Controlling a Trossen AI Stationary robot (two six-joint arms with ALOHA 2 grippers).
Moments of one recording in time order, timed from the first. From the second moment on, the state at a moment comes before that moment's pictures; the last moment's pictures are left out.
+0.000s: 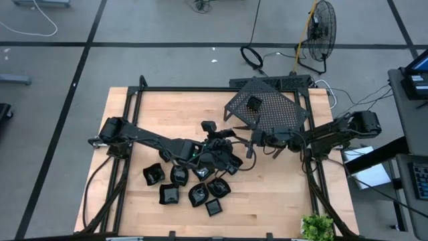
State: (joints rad) left arm -0.25 1.90 1.60 -0.47 -1.02 0.19; right arm 0.02 1.35 0.42 0.96 0.24 -0.31
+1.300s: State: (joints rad) left arm -0.23 1.87 1.59 -0.66 -0.67 -0.29; right arm 0.02 1.25 0.41 0.72 0.26 -0.27
